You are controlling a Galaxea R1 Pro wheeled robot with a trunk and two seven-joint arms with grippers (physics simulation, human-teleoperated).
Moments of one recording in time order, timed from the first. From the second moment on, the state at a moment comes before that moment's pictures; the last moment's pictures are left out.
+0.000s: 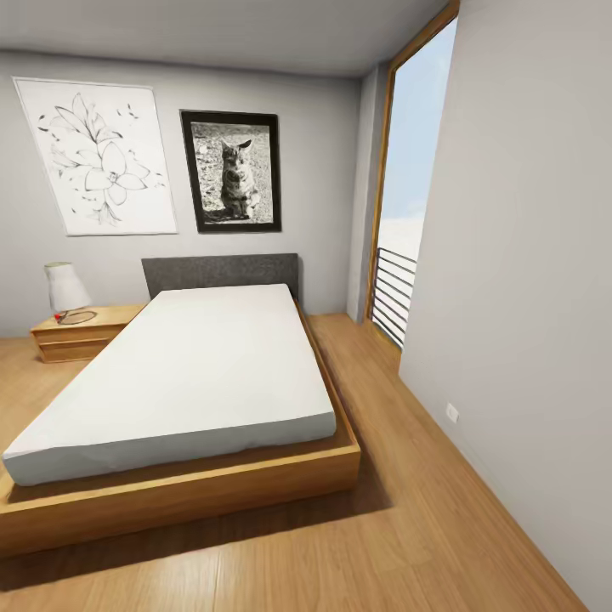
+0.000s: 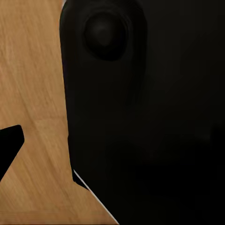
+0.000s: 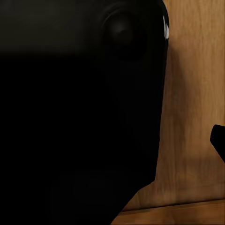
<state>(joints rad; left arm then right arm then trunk) 0.00 0.00 0.00 0.00 0.00 0.00 0.00 0.00 0.00 0.00 0.00 0.00 0.00 0.00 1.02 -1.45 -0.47</state>
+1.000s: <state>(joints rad) 0.00 -0.04 0.00 -0.03 0.00 0.01 0.00 -0.02 0.04 -0.01 0.02 0.00 0.02 0.00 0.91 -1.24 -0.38</state>
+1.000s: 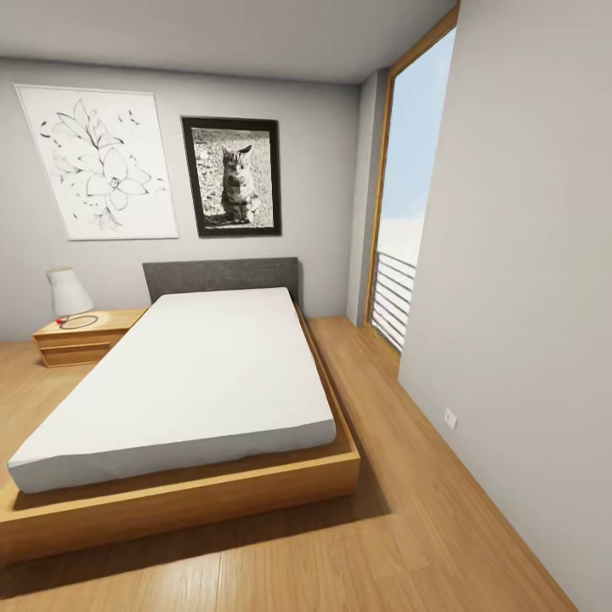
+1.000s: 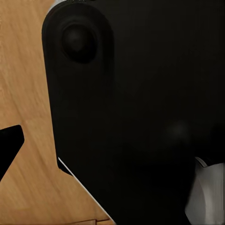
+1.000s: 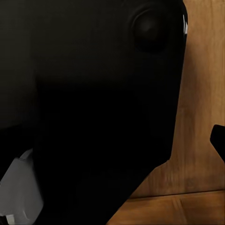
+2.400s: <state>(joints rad) 0.00 -0.04 0.00 -0.03 0.00 0.01 0.00 -0.02 0.04 0.00 0.02 0.01 0.02 0.00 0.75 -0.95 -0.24</state>
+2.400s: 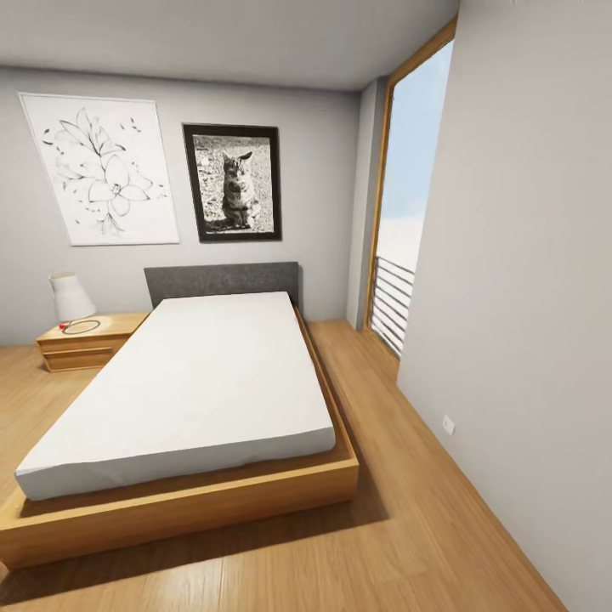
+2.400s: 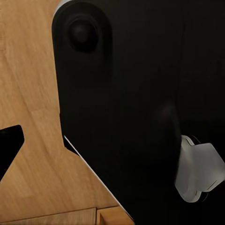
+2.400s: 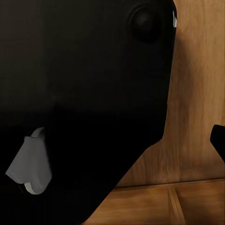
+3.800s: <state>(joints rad) 0.00 -0.04 0.00 -0.03 0.00 0.01 0.00 -0.02 0.04 0.00 0.02 0.01 0.02 0.00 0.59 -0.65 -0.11</state>
